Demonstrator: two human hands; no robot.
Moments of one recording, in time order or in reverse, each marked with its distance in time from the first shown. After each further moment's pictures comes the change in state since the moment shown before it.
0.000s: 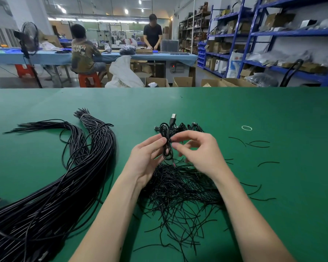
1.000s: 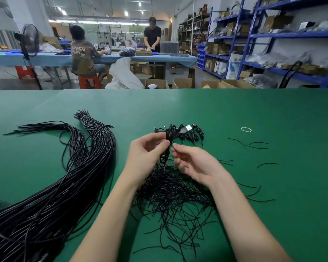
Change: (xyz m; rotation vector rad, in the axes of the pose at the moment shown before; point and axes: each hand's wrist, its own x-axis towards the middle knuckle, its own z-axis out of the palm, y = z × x) left_hand 0.000 0.000 -0.005 0.614 0.020 0.434; right_hand 0.000 0.000 0.009 0.709 -0.232 0.671
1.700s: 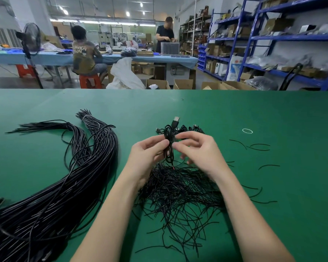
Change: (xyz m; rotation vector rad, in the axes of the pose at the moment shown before) left_hand 0.002 0.003 -0.004 -0.355 -0.042 -0.293; right_hand -0.008 -0.010 0.001 -0.557 0.222 -0.461
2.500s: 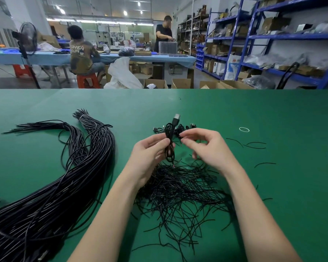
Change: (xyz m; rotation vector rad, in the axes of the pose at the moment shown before) left_hand -0.003 -0.001 0.012 -0.052 -0.047 -0.006; right_hand 0.003 0.000 -0.032 -0.169 0.008 -0.078
